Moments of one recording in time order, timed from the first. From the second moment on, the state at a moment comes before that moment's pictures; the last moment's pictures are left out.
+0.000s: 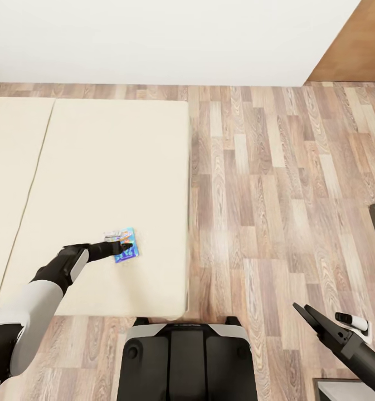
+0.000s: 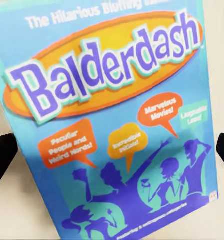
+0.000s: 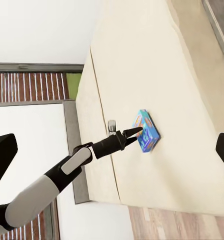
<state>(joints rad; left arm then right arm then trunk) -1.01 0.19 0.01 -0.49 0.13 0.42 -0.44 0.04 -0.16 -0.51 -1.60 -0.83 0.78 1.12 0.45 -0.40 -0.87</state>
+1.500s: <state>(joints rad) -1.01 0.19 0.01 -0.49 0.13 0.43 -0.44 0.04 -0.16 -0.51 -1.60 -0.83 0.78 1.12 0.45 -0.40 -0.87</state>
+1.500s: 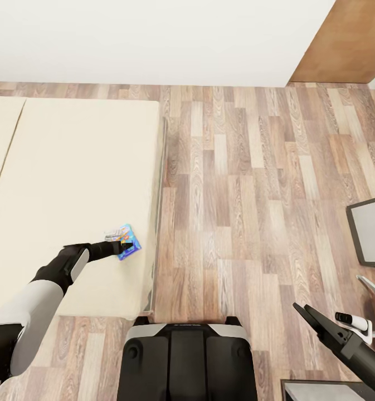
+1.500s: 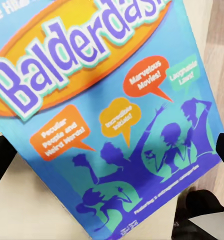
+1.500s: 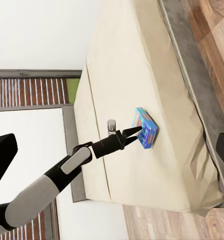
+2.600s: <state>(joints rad) -1.01 0.19 0.01 -0.49 0.13 0.43 -0.44 0.04 -0.16 -0.51 -1.60 -0.83 0.78 1.12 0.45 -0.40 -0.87</state>
